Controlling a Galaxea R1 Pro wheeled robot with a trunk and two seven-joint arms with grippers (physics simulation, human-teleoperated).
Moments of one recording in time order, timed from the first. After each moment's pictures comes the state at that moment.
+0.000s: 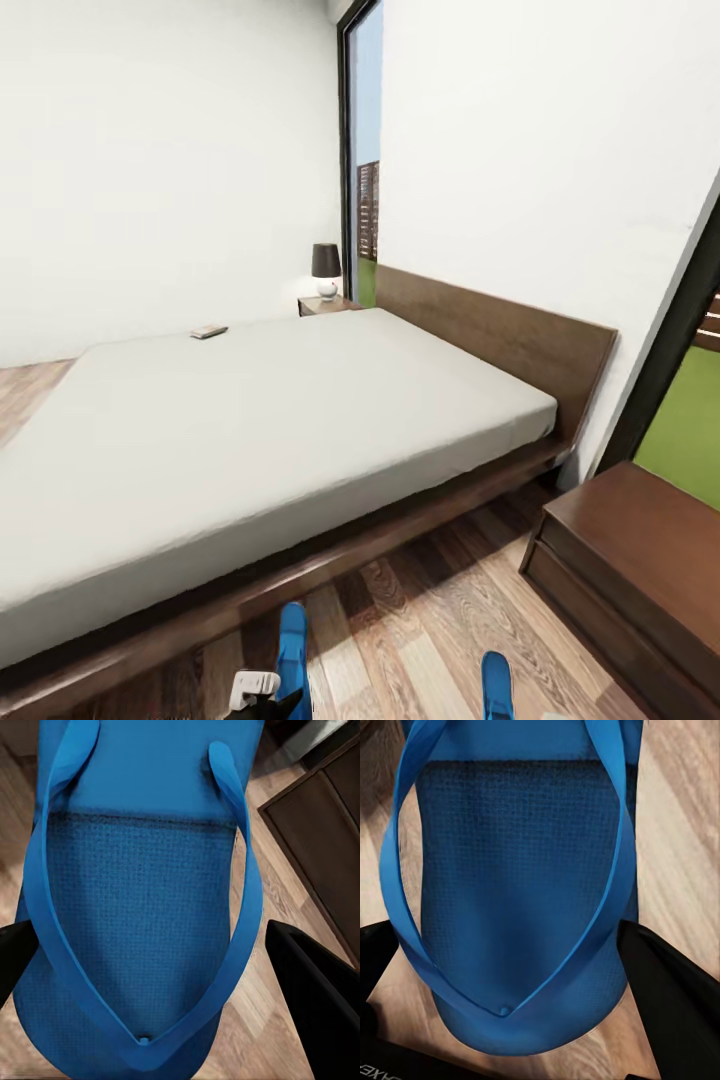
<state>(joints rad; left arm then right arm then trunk) -0.39 0.02 0.04 -0.14 0.22 -0.23 -0.73 -0.28 -0.17 -0.22 -0.33 0.01 0.17 0.65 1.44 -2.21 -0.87</state>
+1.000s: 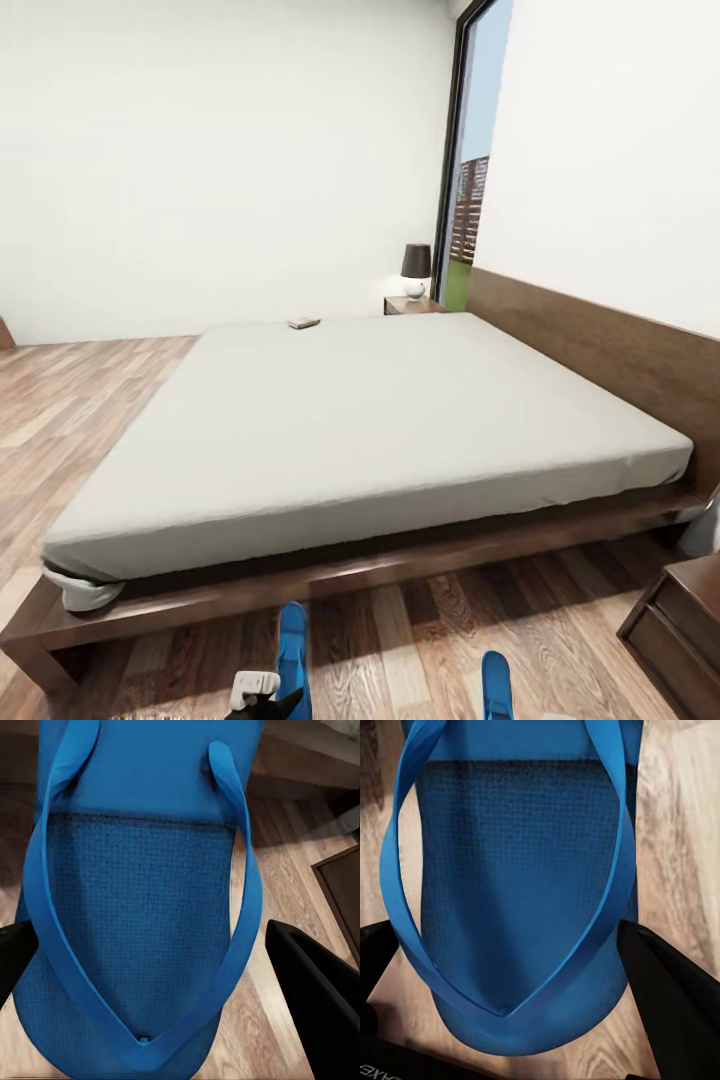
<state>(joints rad) -0.39 0.02 0.04 -0.14 0.22 -0.23 -0.73 -0.28 -0.17 -0.22 -0.33 0.01 0.17 0.65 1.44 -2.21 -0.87</state>
